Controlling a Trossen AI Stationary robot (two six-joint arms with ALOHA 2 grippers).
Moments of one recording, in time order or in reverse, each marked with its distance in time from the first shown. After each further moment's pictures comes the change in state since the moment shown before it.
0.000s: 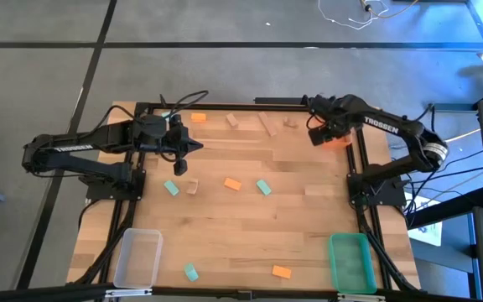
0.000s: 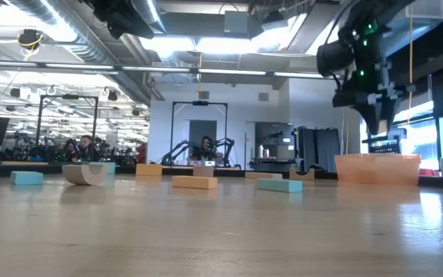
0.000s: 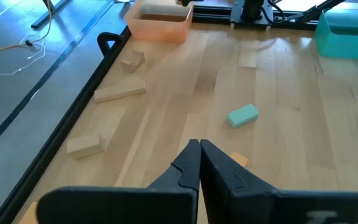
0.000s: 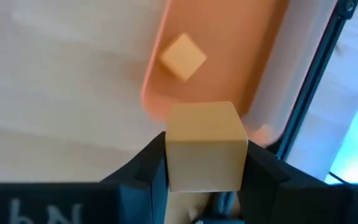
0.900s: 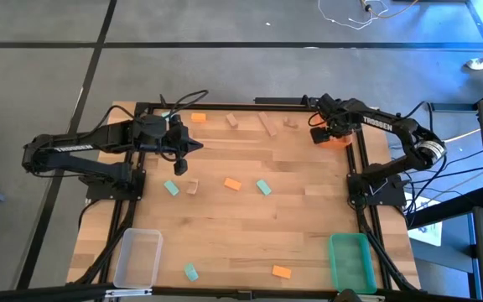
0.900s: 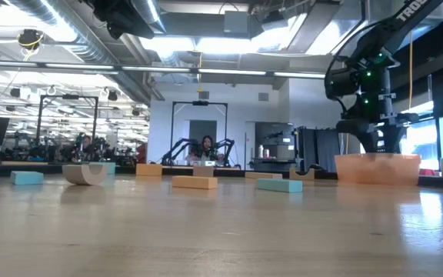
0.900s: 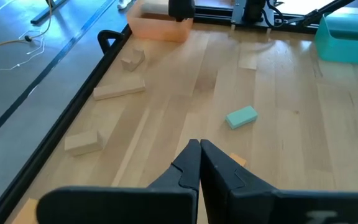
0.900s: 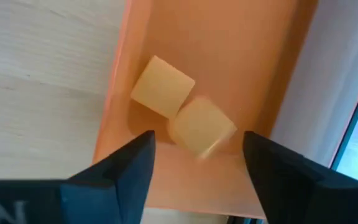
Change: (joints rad) left arm 0.000 0.000 0.000 0.000 0.000 -0.027; right arm -0.168 0.037 -0.171 0.281 -0.037 -0.128
